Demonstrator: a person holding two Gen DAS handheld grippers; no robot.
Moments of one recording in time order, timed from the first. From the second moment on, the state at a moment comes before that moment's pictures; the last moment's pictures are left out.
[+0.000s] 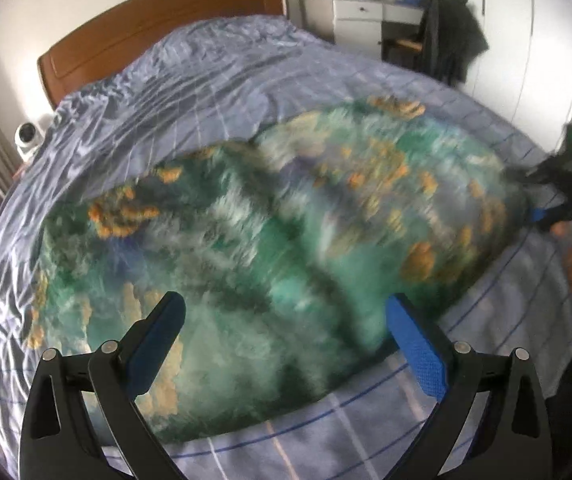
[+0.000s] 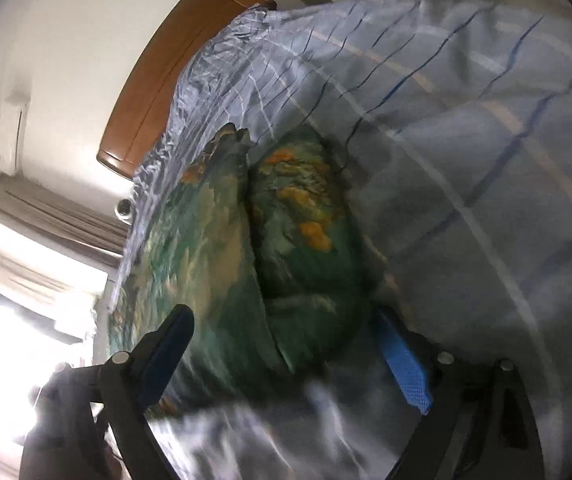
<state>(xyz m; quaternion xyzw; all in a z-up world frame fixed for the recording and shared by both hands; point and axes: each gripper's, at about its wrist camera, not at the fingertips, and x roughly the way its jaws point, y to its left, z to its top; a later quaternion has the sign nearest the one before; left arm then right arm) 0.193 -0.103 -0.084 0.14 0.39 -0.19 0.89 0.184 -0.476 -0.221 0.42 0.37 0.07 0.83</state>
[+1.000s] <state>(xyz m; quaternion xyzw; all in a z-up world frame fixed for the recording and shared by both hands) 0.236 -0.160 0.003 0.21 0.44 -0.22 0.84 0.082 -0.213 -0.041 -0.11 0.15 0.22 0.96</state>
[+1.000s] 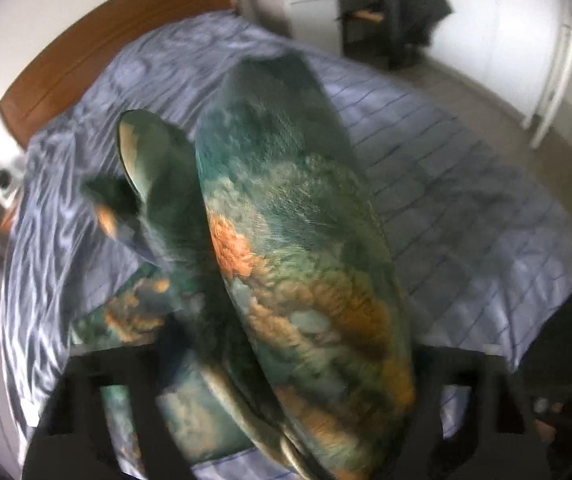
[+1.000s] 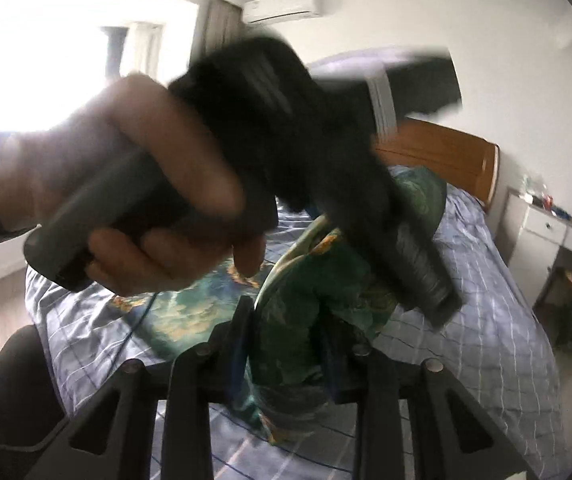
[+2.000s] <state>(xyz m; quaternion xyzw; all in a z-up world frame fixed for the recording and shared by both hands) 0.306 0.131 -0.124 -0.08 0.52 -0.12 0.84 0.222 -0.135 -0.088 -0.05 0.33 0.32 0.89</state>
